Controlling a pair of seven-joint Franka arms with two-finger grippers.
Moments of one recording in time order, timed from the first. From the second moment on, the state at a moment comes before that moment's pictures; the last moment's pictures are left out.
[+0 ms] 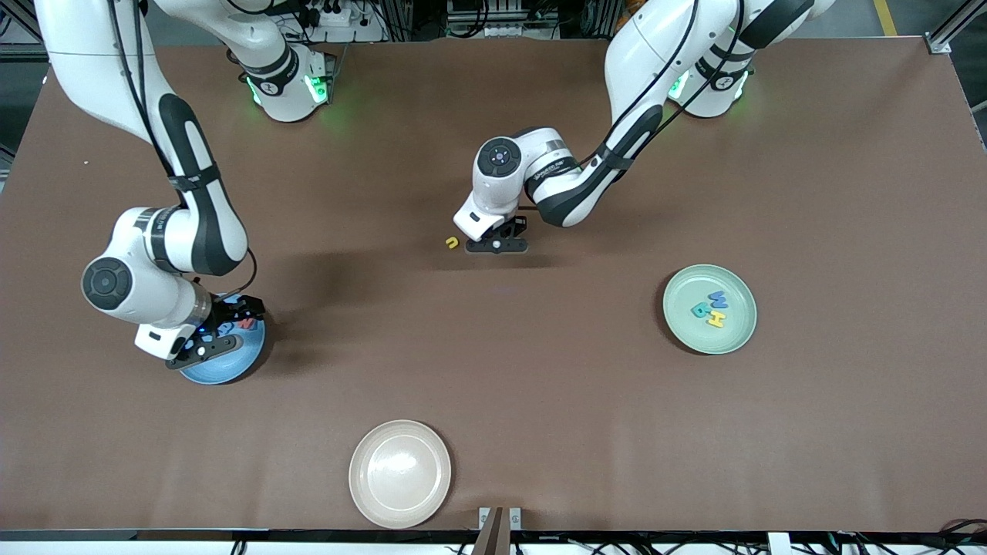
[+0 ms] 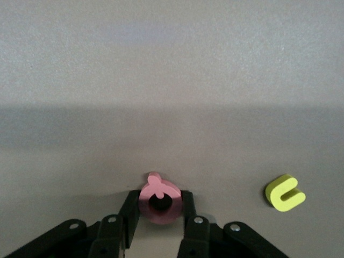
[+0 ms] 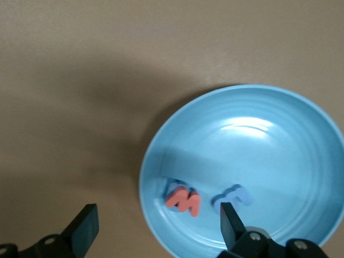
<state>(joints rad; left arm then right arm) -0.53 0.75 -0.42 -1.75 0.32 2.45 -1.13 0.22 0.50 -0.21 -1.87 0.12 2.26 -0.38</state>
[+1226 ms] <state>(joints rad) 0.07 0.49 -0.43 -1.84 0.33 2.18 -0.47 0.69 0.45 -0.20 -1.87 0.15 2.22 -0.03</state>
